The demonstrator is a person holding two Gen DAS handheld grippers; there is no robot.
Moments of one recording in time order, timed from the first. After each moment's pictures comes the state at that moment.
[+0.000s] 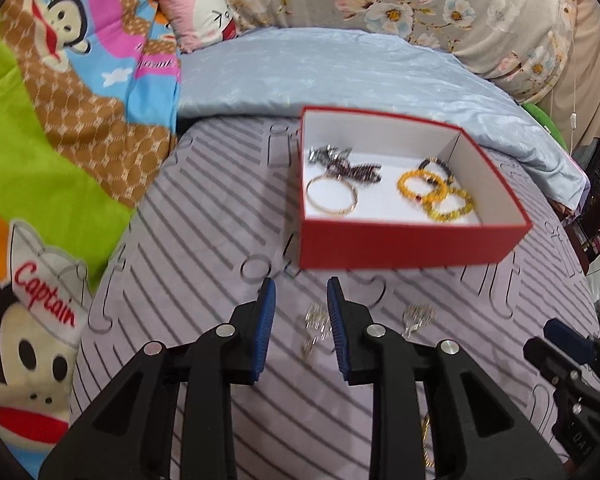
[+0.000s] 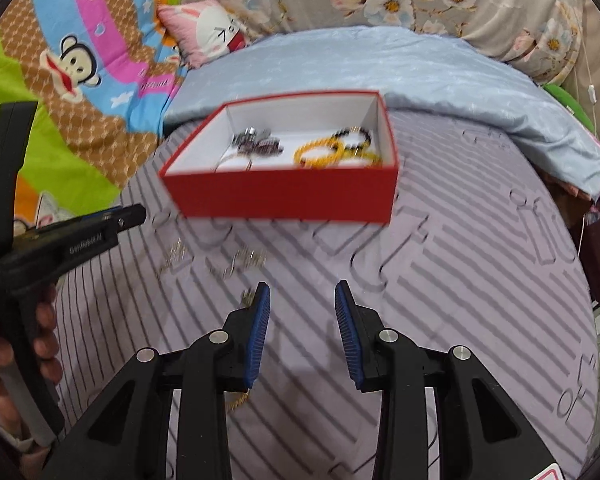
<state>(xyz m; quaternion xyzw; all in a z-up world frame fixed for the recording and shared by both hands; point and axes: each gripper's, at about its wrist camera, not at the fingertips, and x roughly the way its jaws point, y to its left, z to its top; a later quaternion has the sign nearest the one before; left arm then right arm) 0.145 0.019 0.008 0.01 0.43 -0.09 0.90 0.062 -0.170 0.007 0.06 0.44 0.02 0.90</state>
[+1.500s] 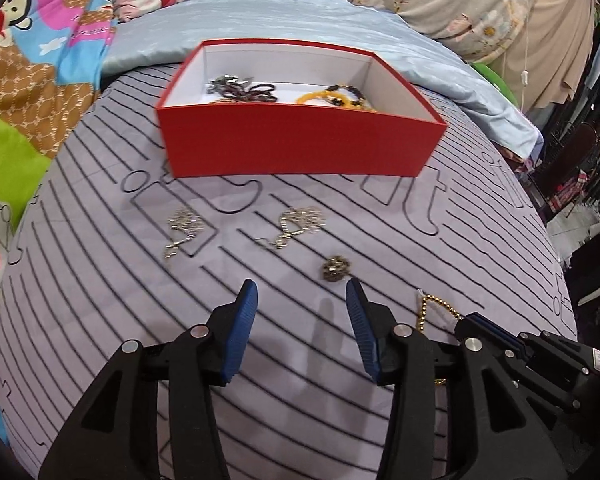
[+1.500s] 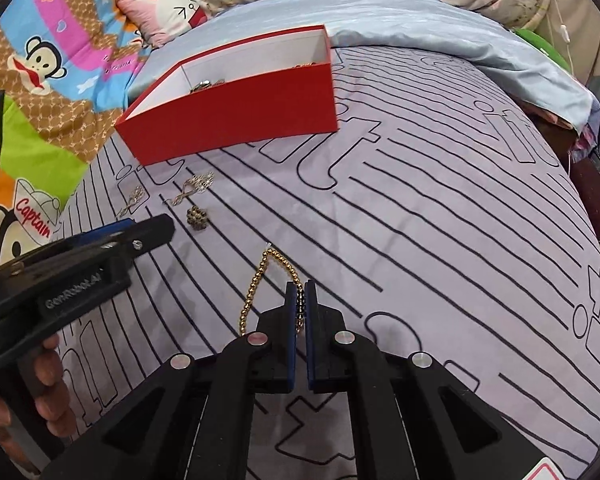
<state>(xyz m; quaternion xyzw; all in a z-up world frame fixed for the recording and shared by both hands) 0.100 -0.053 -0.024 0.00 0.47 -0.19 0.86 0.031 -0.202 -0.031 0.10 0.48 -0.03 0.87</state>
